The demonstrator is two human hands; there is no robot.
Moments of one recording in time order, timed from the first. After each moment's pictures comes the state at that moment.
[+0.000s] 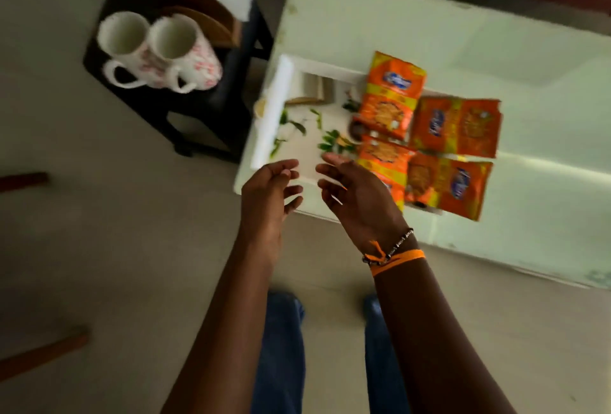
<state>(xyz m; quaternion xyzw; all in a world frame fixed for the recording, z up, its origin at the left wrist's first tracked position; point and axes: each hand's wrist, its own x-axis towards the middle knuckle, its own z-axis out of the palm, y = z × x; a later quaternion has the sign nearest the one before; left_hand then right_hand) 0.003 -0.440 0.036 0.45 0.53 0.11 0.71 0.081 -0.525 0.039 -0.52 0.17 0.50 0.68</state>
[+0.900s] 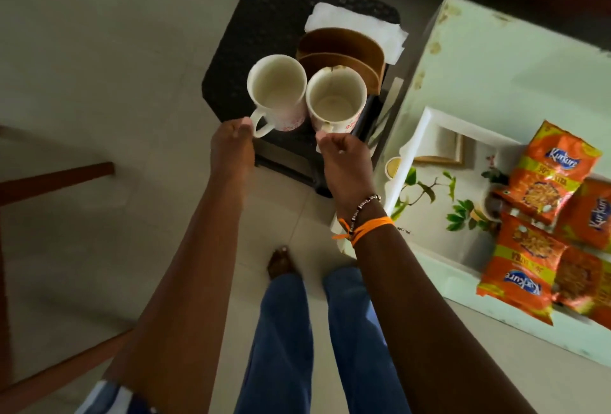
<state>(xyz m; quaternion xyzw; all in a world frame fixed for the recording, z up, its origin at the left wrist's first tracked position) -0.036 -0.119 -0.026 0.62 0.63 0.14 0.46 0.046 -0.225 -0.011 -0.80 -0.02 0.35 0.48</state>
